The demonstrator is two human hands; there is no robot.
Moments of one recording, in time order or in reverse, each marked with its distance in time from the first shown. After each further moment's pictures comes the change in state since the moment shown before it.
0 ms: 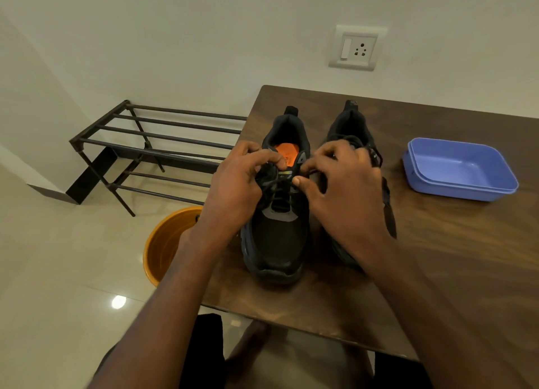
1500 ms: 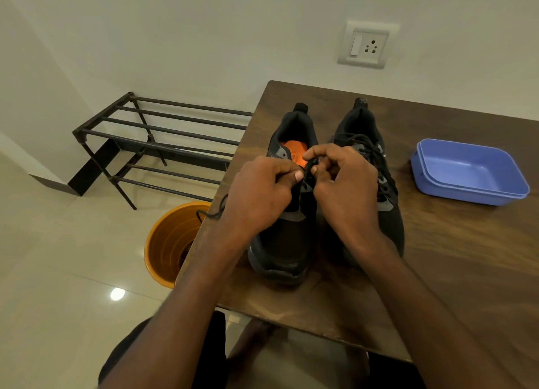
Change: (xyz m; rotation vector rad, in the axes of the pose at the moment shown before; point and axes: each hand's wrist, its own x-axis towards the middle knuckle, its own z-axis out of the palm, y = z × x) left_hand -0.004 0.016 0.014 -0.053 -0.089 -0.038; right_hand 0.008 -0.008 0.019 0.434 0.090 0.211
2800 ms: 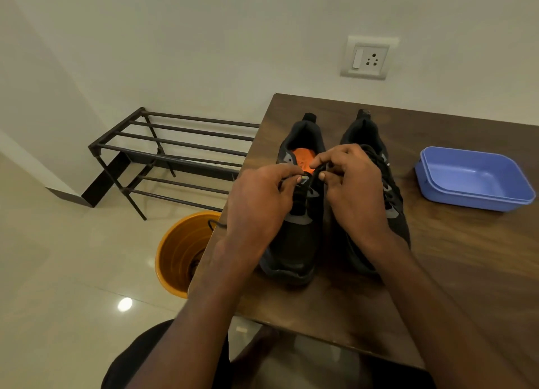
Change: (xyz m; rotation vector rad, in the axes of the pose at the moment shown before) left_hand -0.011 0.009 -0.007 0.117 0.222 0.026; right_hand 0.014 0.006 -0.004 -0.062 -0.038 -0.113
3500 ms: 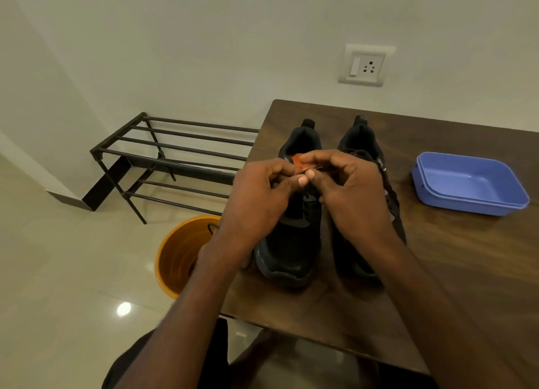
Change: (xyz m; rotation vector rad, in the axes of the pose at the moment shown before) left_hand 0.006 0.012 -0.022 -0.333 -0.178 -0.106; right_hand -0.010 -0.029 -0.020 0.369 -0.043 0.029
